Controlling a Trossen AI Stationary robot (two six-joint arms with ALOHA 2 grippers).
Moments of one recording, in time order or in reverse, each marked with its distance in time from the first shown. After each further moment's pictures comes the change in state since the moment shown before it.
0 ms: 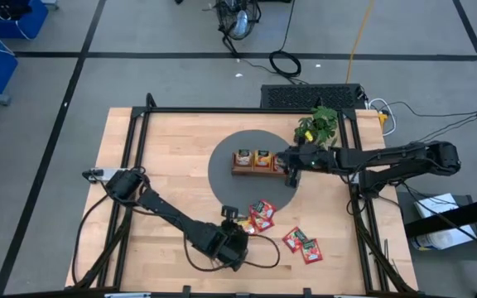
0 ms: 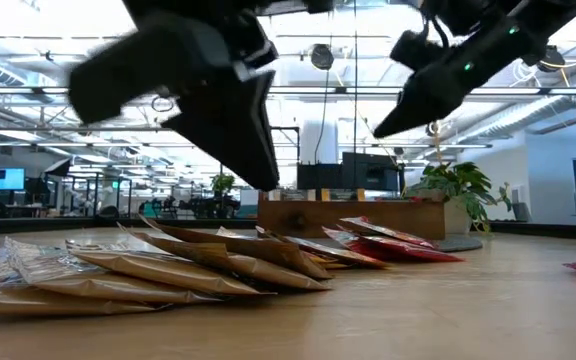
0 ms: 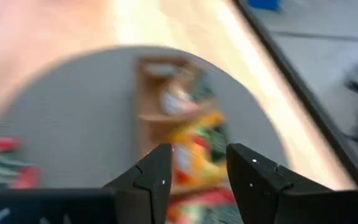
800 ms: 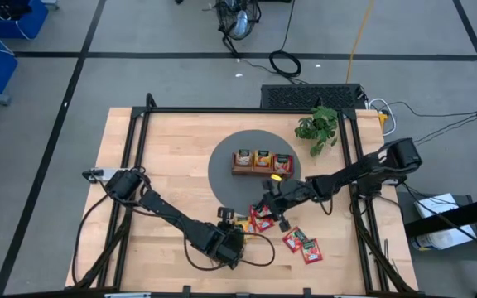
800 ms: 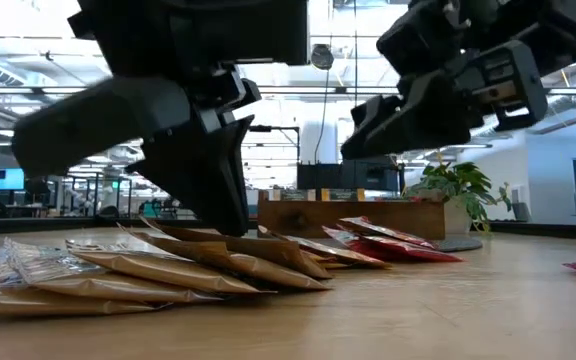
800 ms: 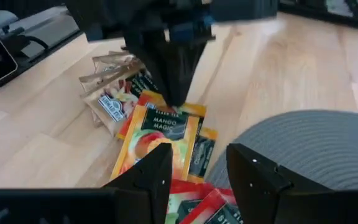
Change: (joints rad) left arm 0.006 -0.002 -0.091 0.046 0.082 -0.044; right arm 0.290 0.463 0.000 0.573 -0.354 -0.037
